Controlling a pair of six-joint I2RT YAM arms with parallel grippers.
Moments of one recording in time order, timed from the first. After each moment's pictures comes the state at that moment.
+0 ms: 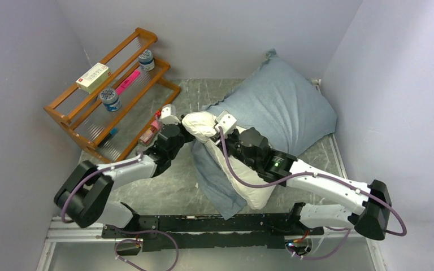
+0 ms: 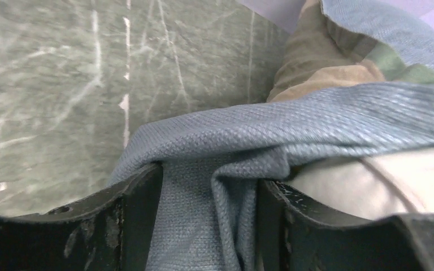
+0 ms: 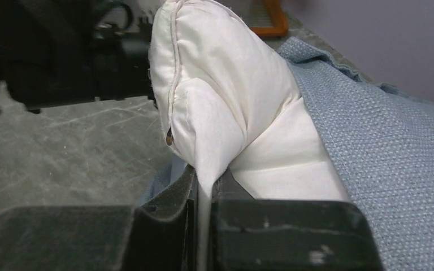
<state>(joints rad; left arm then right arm) -0.64 1.44 0.63 0.61 -0.29 -0.78 1.03 1.11 0.90 0.00 0.24 -0.10</state>
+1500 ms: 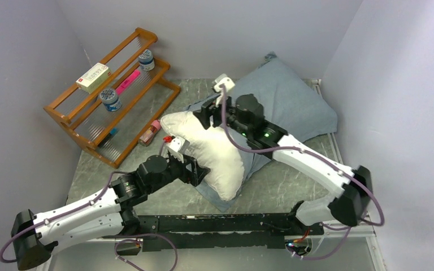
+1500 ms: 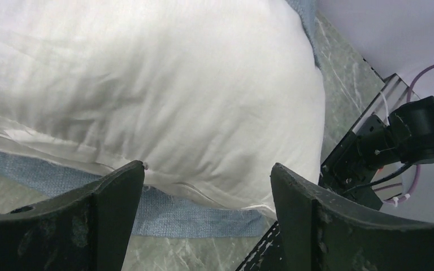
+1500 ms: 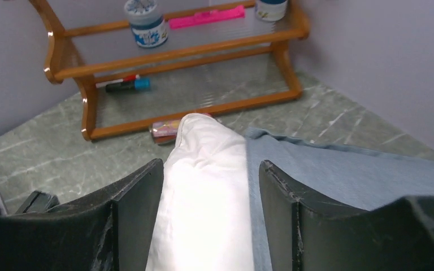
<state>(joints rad) -0.98 0.75 0.51 0.00 -0.11 -0.43 0.85 1.43 1.25 0.05 -0.02 0.05</state>
